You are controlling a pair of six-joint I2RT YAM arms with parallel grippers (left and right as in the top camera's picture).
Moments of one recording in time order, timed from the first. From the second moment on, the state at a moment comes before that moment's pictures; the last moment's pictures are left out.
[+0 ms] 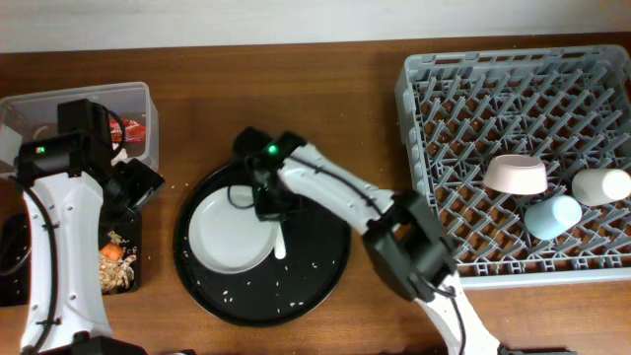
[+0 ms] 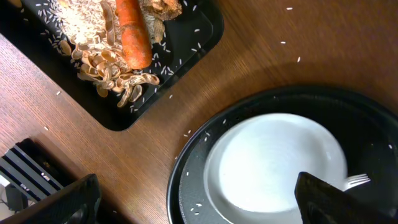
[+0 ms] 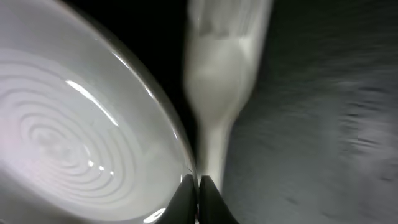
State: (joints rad) left arm 0.22 1.53 1.47 -1.40 -0.13 -0.68; right arm 0.77 2.33 1.97 -1.15 -0.21 0.62
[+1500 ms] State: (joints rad) left arm 0.22 1.53 1.47 -1.40 -0.13 -0.68; right arm -0.06 1.99 1.98 -1.15 0.68 0.21
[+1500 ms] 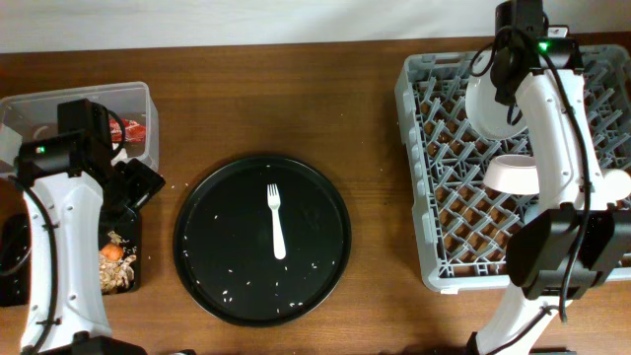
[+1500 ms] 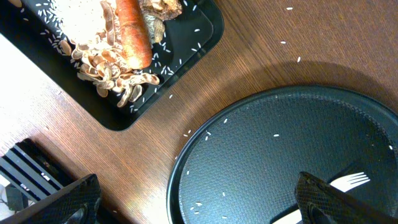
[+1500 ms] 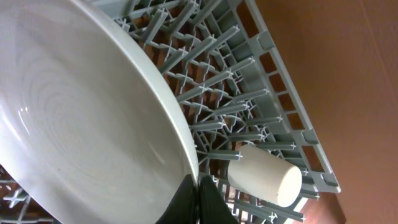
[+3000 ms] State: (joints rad) left arm 0.22 1.53 1.47 -1.40 -0.13 -0.68; right arm 0.85 2.18 1.59 -0.78 0.08 0.61
